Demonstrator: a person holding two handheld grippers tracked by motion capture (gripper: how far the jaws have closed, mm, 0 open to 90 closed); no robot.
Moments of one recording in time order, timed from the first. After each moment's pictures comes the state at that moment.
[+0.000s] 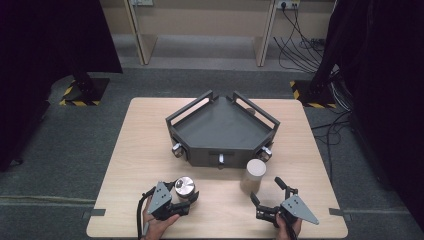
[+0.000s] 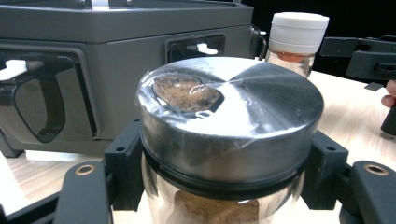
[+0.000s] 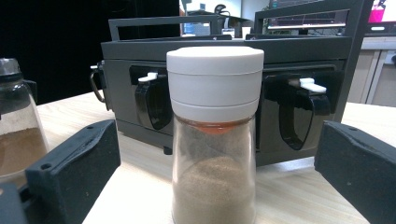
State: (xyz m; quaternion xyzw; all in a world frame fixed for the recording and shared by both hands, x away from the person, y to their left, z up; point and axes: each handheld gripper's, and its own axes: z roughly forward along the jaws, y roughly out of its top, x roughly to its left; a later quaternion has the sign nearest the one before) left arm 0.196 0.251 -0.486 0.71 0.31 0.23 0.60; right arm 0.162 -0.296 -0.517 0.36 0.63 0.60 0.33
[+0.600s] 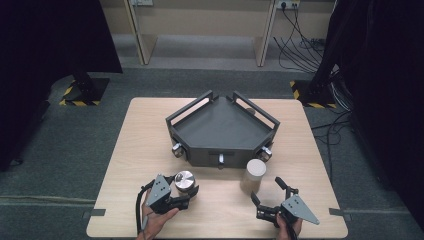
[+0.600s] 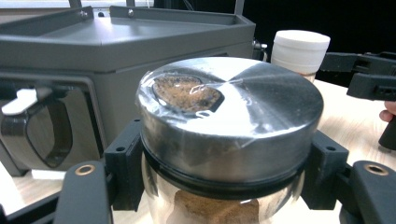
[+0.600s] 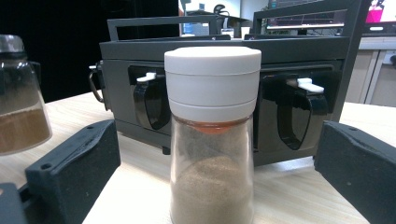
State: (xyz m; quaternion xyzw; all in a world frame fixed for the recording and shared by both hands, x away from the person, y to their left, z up) left arm 0.210 0.253 -0.461 0.71 0.31 0.22 0.60; right arm 0.161 -0.296 -0.517 0.36 0.63 0.60 0.33
